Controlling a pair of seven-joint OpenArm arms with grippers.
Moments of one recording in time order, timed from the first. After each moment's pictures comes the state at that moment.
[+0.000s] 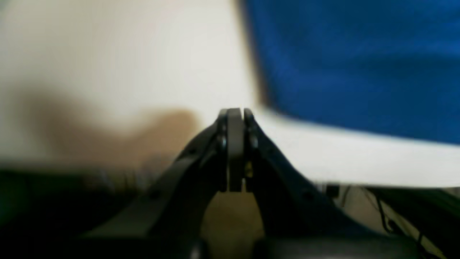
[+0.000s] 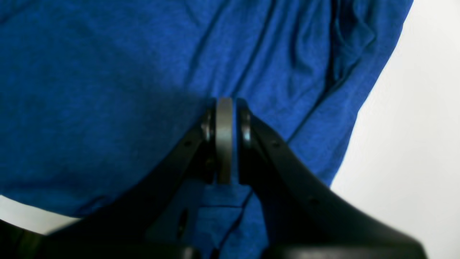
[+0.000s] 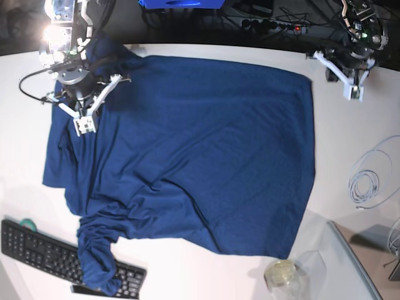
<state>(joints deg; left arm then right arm) 24.6 -5.1 -37.7 91.8 -2.6 -33.7 38.0 -22.6 -3.1 8.4 100.5 -11.3 16.9 -35.2</state>
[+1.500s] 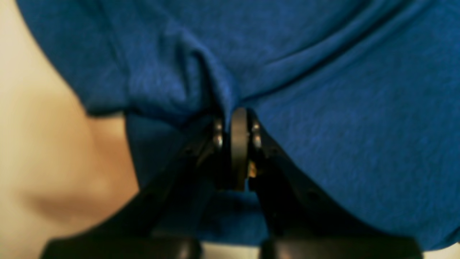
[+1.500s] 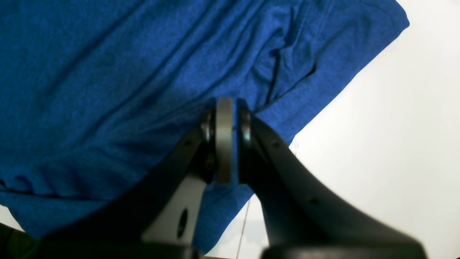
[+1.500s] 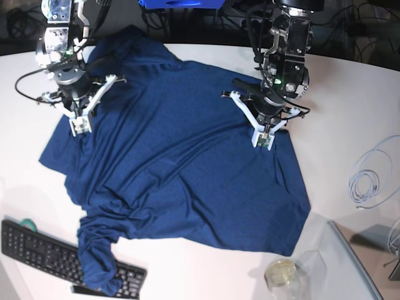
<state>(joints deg) 12.2 -4.1 1.8 86.7 2.5 -8.9 38.1 -22.7 -2.3 8.8 100.8 -11.6 16.9 -35.2</state>
